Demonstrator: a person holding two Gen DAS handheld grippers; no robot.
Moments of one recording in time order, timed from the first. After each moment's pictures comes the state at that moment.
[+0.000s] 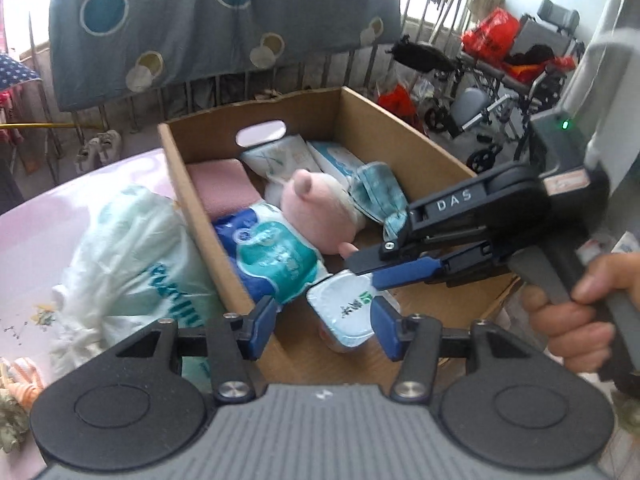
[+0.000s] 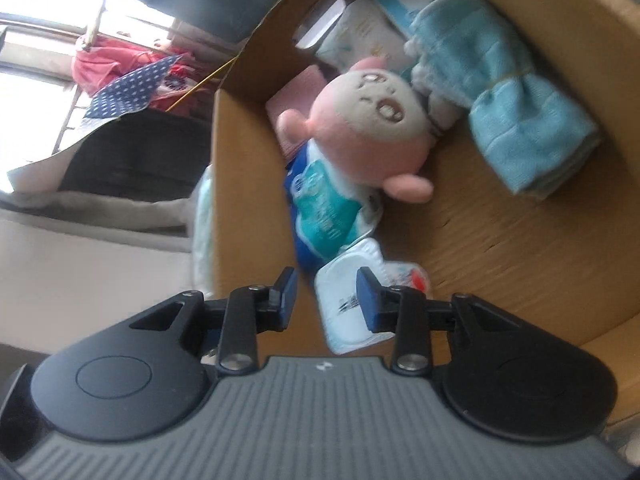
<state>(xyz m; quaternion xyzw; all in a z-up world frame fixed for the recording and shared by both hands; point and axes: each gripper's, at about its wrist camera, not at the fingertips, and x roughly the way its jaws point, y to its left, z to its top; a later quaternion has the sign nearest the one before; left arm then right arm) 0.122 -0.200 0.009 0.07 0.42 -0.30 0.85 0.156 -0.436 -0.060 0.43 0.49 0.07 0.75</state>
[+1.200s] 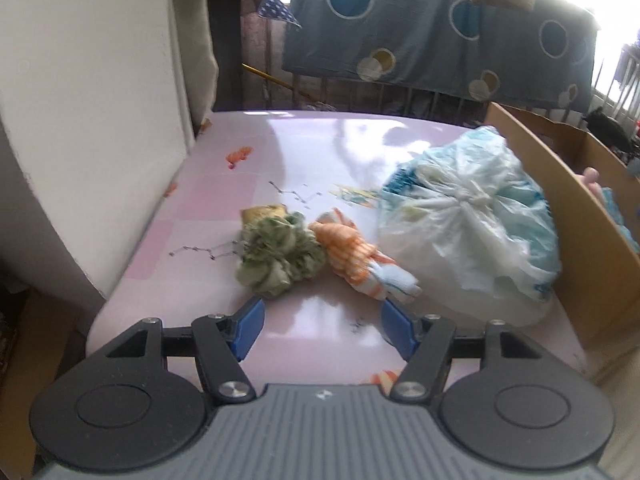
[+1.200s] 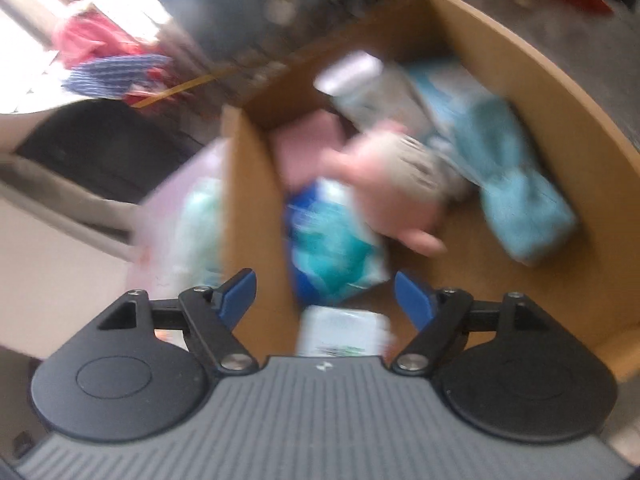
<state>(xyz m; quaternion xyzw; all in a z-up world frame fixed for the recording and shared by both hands) 0.061 0.073 -0.034 0.00 0.40 -0.03 0.91 0.167 -0.350 0.019 0.29 0.45 0.05 0.84</state>
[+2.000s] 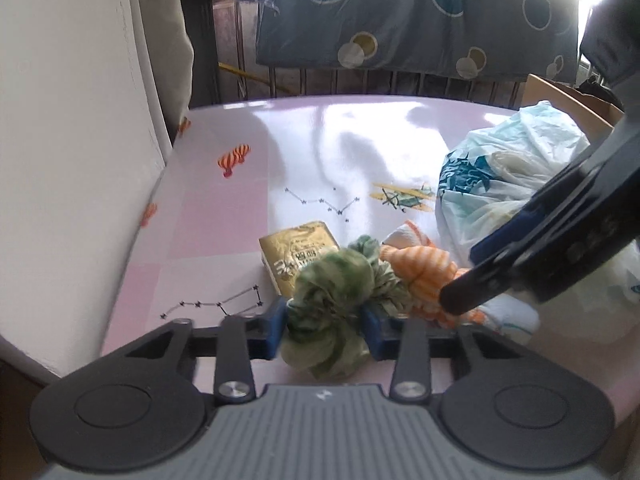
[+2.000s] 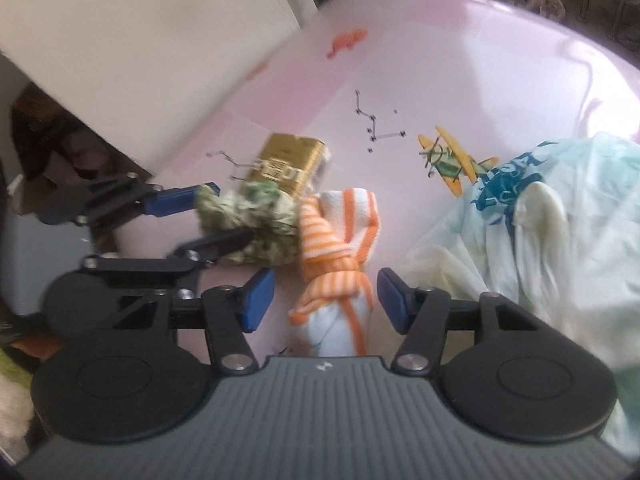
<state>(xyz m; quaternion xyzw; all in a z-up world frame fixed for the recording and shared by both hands) 0.158 0.117 -0.098 0.03 0.41 -0.09 0.91 0.281 -0.018 -0.090 -0.04 0.58 0.31 0.75</state>
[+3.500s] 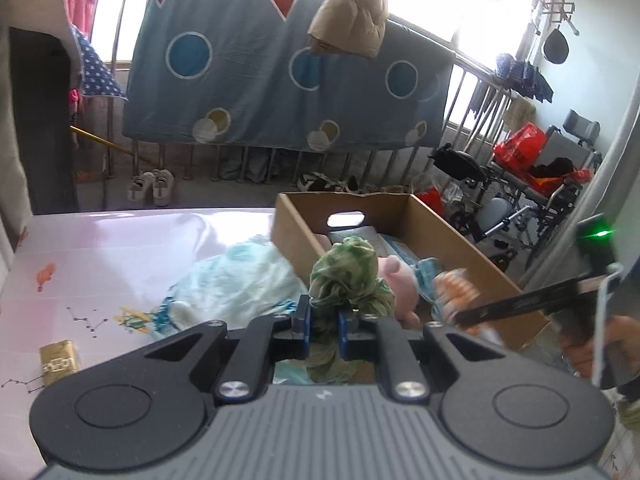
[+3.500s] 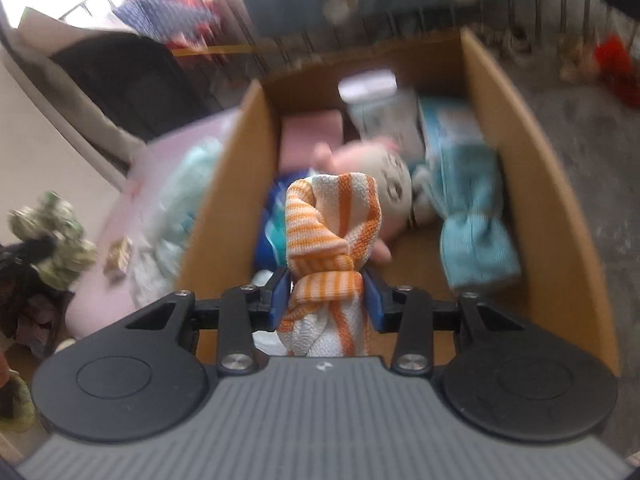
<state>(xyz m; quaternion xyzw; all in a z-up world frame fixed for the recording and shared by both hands) 0.101 -0.070 0.051 -0.04 0.33 -0.26 0.91 0.126 -0.416 0.000 0.16 0.49 0.09 0.85</state>
